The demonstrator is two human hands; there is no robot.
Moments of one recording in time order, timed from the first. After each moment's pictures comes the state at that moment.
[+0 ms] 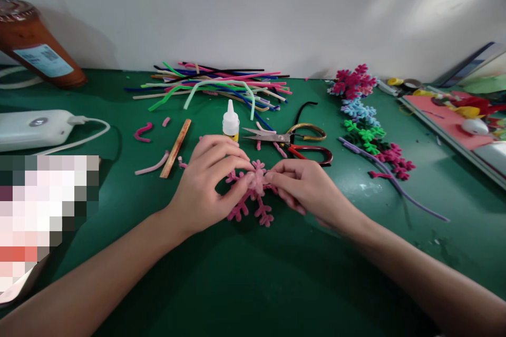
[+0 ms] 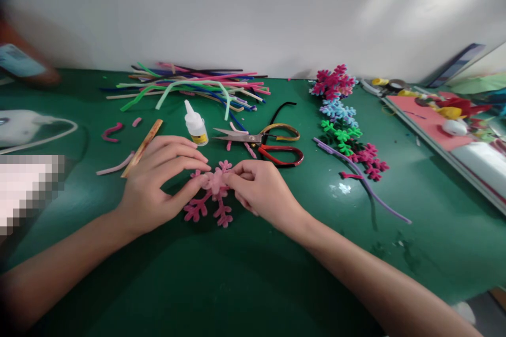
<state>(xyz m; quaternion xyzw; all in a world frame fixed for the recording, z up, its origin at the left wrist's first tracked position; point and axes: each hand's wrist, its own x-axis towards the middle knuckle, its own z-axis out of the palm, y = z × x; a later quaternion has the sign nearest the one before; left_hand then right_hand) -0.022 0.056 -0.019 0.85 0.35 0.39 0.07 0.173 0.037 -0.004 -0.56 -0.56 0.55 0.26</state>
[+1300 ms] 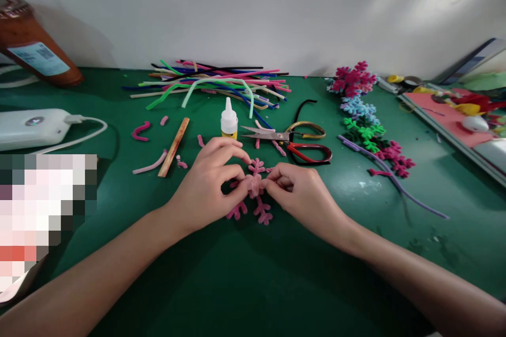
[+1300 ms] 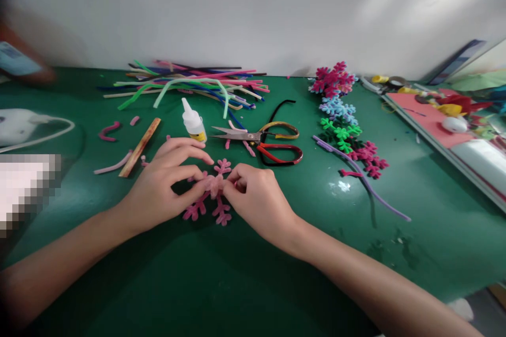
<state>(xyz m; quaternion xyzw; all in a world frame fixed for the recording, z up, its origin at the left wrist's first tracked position) -0.021 0.059 -0.025 0.87 0.35 0.32 0.11 0.168 0.027 -0.014 -0.59 -0.66 0.38 0.26</state>
